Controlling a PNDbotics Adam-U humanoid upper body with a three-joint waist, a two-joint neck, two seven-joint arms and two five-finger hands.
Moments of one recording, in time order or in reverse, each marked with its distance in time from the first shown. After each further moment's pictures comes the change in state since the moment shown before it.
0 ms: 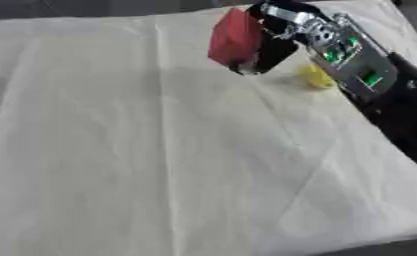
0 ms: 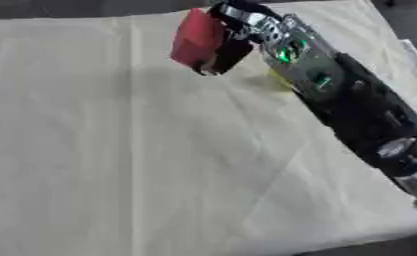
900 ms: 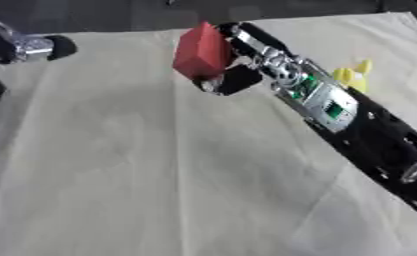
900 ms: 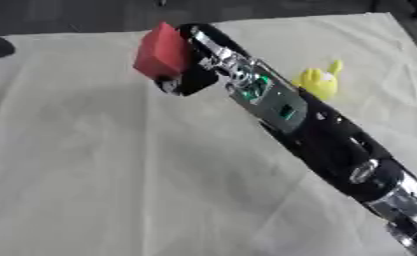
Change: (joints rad) left arm -0.235 -0.200 -0.293 -0.312 0.044 0.109 -0.266; right arm -0.039 0.094 0.109 0.018 -0.042 -0.124 -0.211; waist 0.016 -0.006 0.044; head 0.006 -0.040
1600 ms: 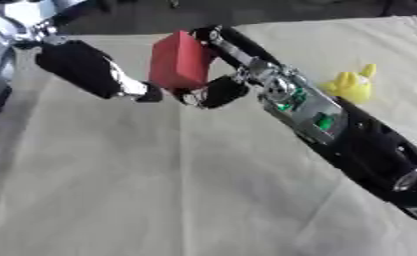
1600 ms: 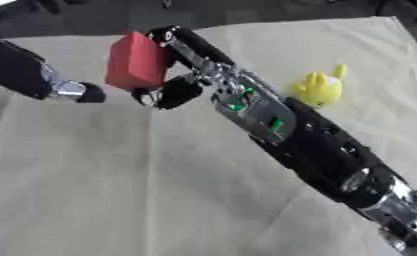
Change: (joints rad) left arm -0.053 -0.160 -0.122 0.099 -0.126 -0.038 -0.025; right arm -0.014 0.017 0.048 -0.096 0.079 -0.113 0.062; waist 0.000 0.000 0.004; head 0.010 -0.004
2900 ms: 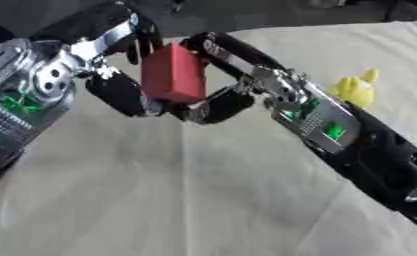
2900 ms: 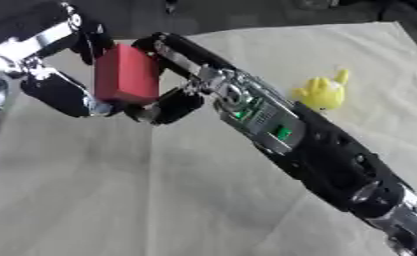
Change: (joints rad) left arm 0.035 -0.058 -0.032 0.068 0.116 0.001 0.180; right arm 0.008 -0.002 -0.007 -0.051 0.027 -0.030 0.108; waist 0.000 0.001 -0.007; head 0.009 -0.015
